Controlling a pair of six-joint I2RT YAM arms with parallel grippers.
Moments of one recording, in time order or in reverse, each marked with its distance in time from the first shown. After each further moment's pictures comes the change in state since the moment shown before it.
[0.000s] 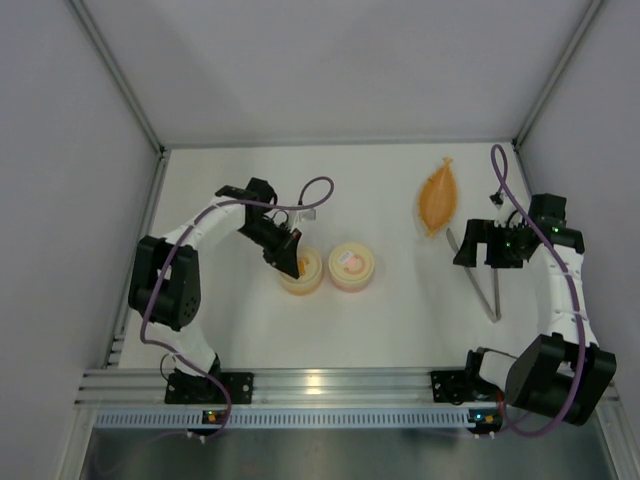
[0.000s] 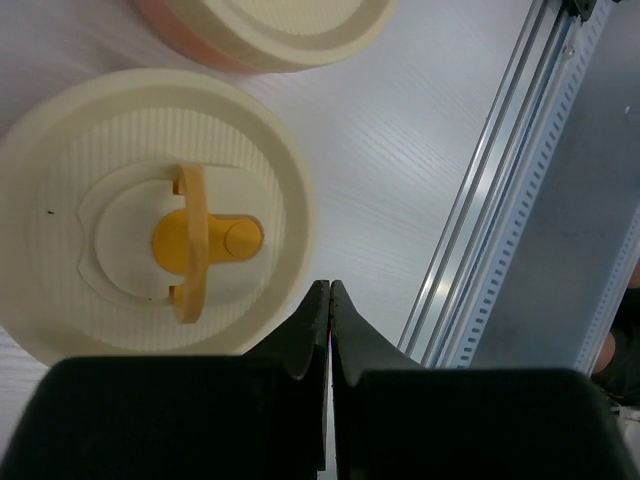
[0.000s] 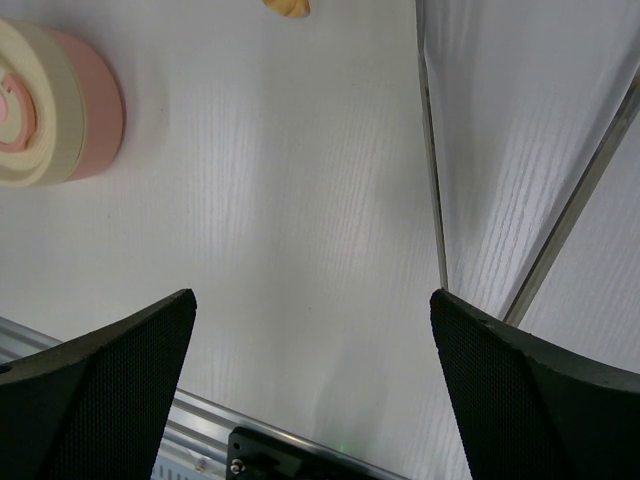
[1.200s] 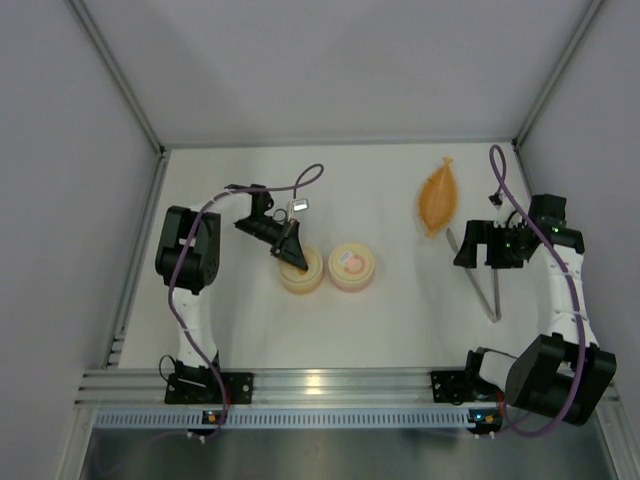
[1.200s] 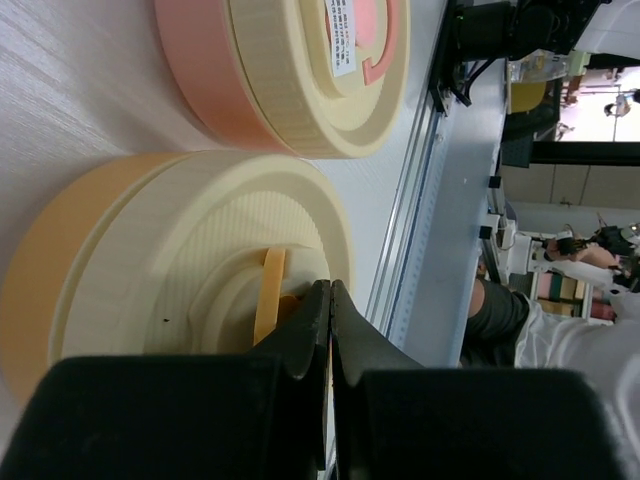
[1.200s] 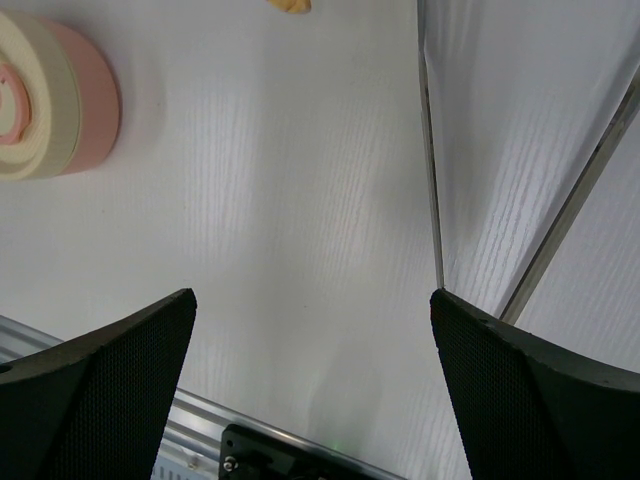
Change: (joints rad) left arm 0.090 0.336 0.119 0.019 0.305 -0.070; right arm 0.000 0.000 0.000 -0.004 0.000 -0.021
